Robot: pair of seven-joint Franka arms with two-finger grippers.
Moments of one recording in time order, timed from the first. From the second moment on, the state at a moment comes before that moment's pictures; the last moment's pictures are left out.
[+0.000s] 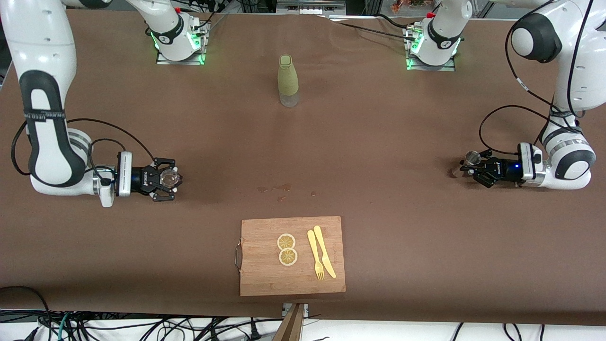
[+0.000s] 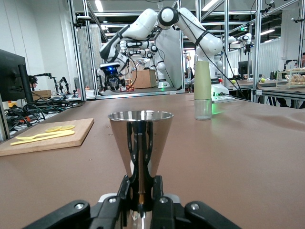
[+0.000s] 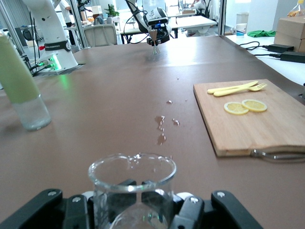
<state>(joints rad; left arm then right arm) 0.30 0.98 0.27 -1.55 -1.13 1.18 2.77 -0.04 0.72 -0.15 -1.69 1.16 1.63 -2.37</state>
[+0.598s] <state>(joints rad) 0.32 1.03 0.29 -1.55 -1.13 1.17 2.79 -0.09 0.92 -0.14 -1.69 1.26 1.60 -2.61</state>
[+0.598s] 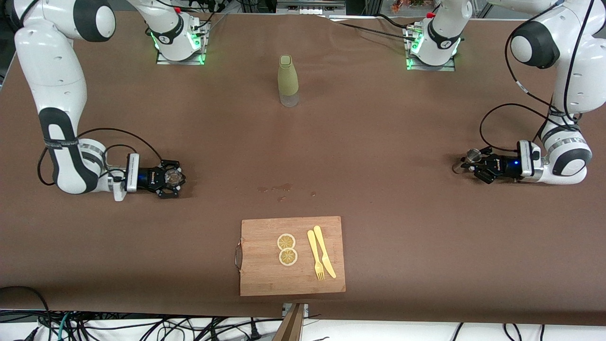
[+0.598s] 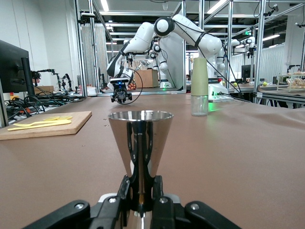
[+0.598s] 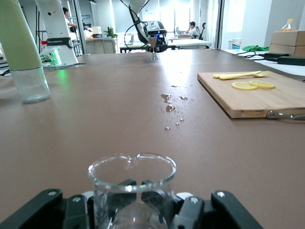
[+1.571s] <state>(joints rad) 0.32 1.05 0.30 -1.47 -1.04 1.35 2.60 -0.20 0.94 -0.17 -1.68 1.18 1.56 -2.60</state>
